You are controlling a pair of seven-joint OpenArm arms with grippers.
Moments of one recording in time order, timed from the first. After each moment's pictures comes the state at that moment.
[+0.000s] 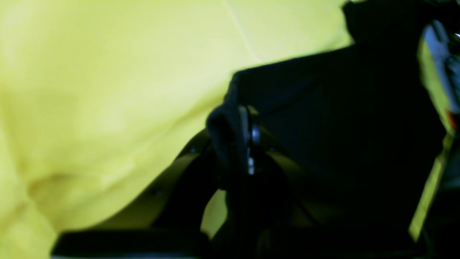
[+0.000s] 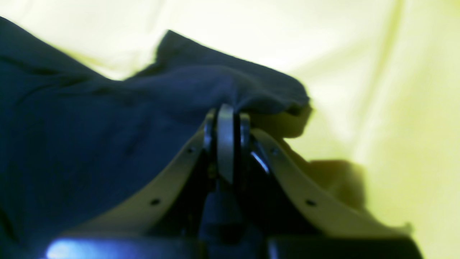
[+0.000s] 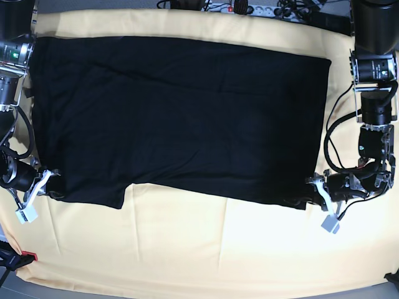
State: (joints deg) left arm -34.7 -30.0 5.5 51.8 -68.7 -46.6 65.6; right arm 24.0 32.2 9.5 65.0 45.7 40.7 -58.9
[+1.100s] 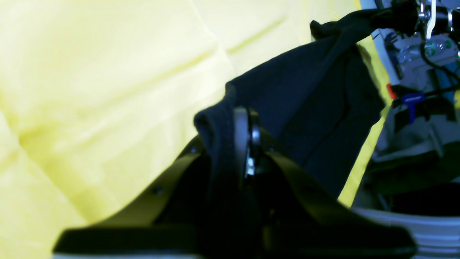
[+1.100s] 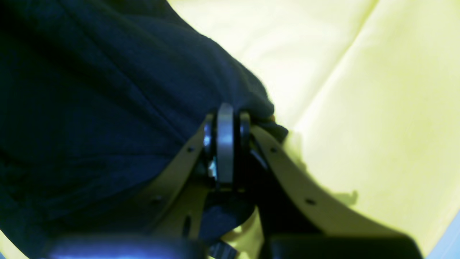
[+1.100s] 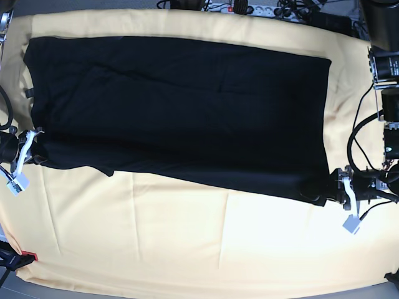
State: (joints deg) left arm -33.9 -37.7 5.5 58.9 -87.4 -41.6 81.1; right arm 9.8 42.9 9.5 82.7 49.2 40.9 -66.8
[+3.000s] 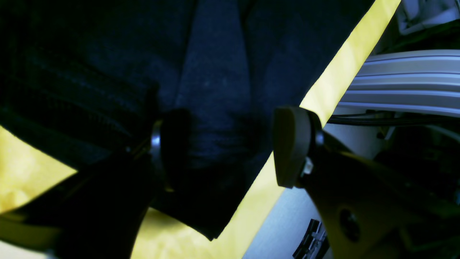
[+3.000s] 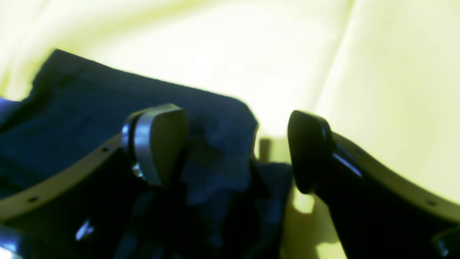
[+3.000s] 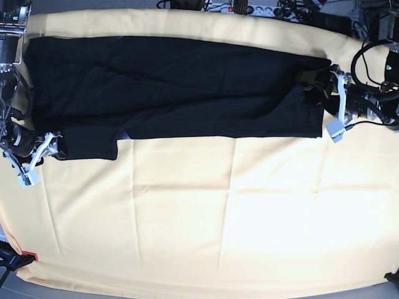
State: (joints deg) left arm 0.7 -50.4 5.8 88.3 -87.8 -43.4 80.9; right arm 8.0 34.2 9.4 76.5 33.8 30.8 -51.7
